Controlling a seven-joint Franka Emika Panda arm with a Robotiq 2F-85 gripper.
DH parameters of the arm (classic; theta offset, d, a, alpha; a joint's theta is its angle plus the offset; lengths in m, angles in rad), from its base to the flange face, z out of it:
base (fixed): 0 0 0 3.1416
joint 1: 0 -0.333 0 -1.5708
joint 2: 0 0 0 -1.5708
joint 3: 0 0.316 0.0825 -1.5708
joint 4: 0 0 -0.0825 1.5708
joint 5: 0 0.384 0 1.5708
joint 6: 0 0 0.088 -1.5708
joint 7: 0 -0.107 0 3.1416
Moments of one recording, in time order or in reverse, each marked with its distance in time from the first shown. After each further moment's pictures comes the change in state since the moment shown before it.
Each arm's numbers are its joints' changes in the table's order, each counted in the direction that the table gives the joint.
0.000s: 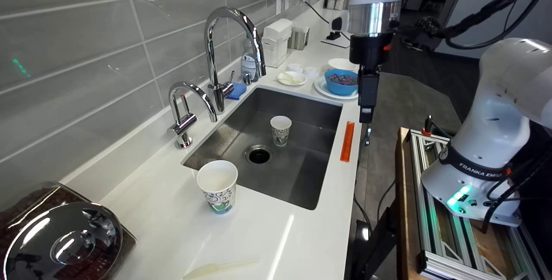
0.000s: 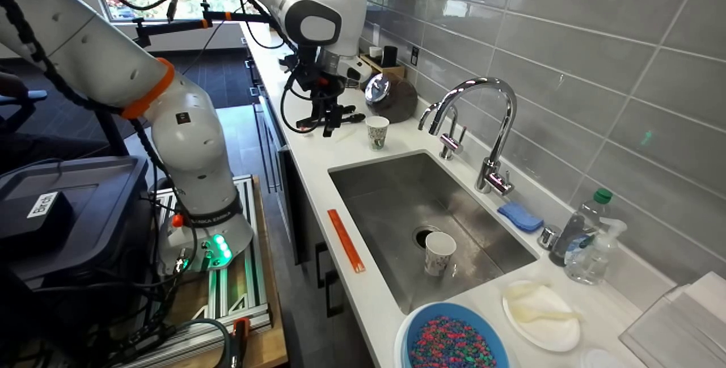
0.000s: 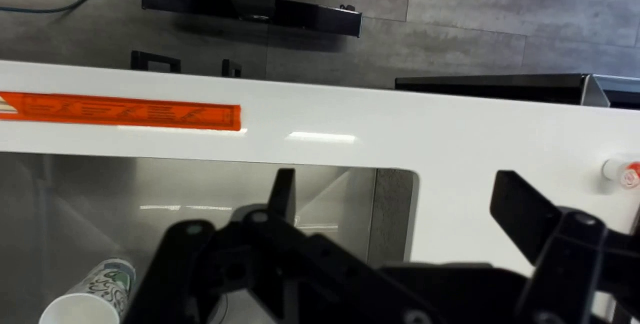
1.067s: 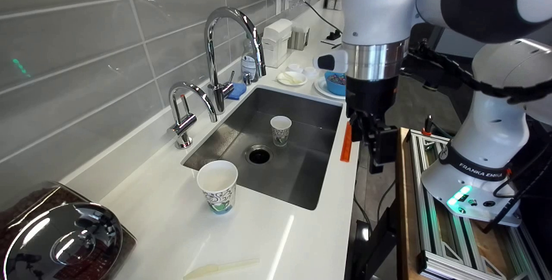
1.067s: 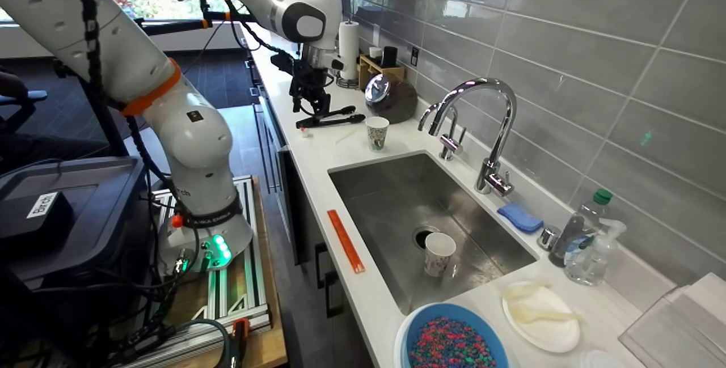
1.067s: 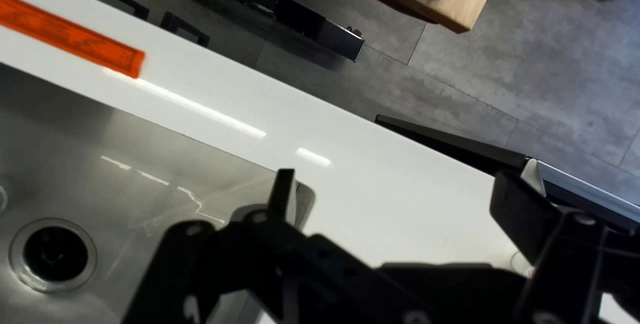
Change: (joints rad) arm -0.187 -0.170 0.177 -0.080 0.035 0.077 0.031
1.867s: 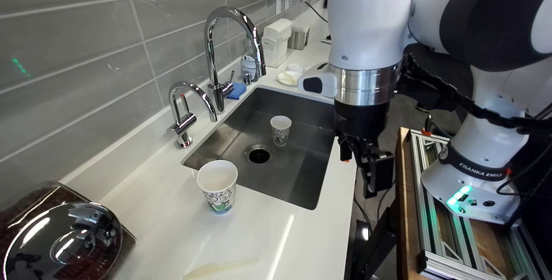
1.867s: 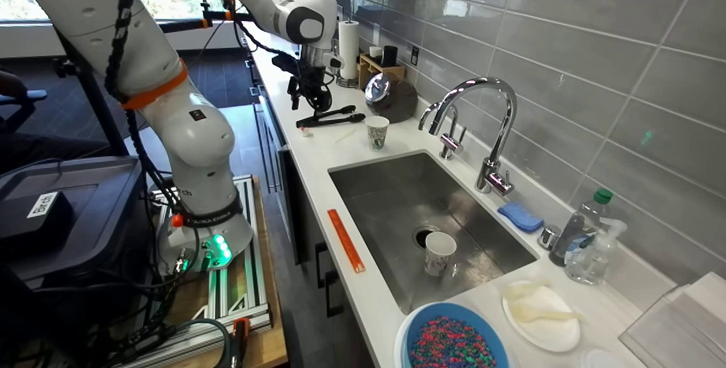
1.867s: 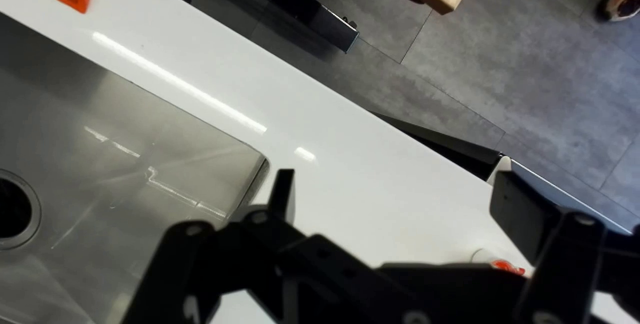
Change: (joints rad) arm -0.037 -0.133 0.057 -0.077 -0.001 0.066 0.011
